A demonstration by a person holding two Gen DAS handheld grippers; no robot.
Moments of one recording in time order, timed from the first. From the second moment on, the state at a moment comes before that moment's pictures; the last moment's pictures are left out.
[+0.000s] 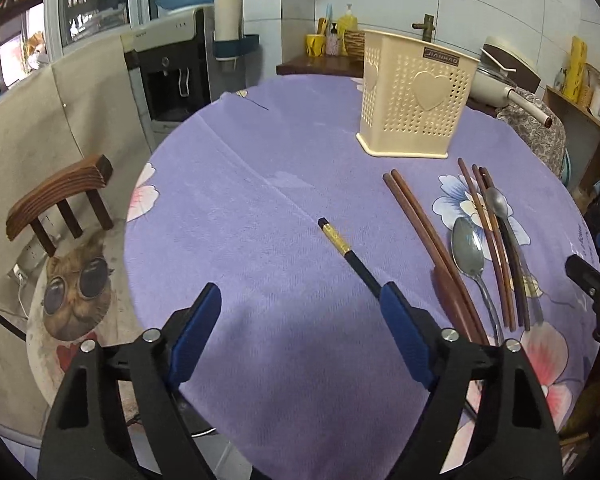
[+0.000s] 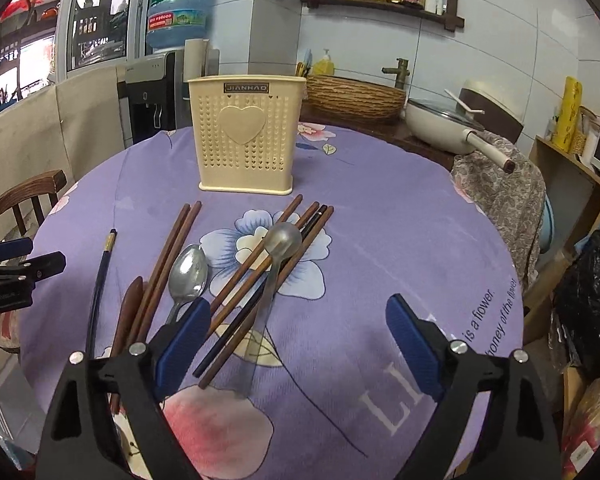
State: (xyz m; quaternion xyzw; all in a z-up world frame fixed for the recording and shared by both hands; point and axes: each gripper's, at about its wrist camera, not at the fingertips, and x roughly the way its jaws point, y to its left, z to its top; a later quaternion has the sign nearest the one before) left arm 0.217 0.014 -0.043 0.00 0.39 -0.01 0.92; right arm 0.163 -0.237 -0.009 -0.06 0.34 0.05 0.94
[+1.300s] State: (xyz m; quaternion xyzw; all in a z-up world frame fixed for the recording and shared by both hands) left arm 0.306 -0.014 -0.070 -0.04 0.48 -0.01 0.88; right arm 0.293 -0.221 -0.047 -0.03 0.45 0.07 0.89
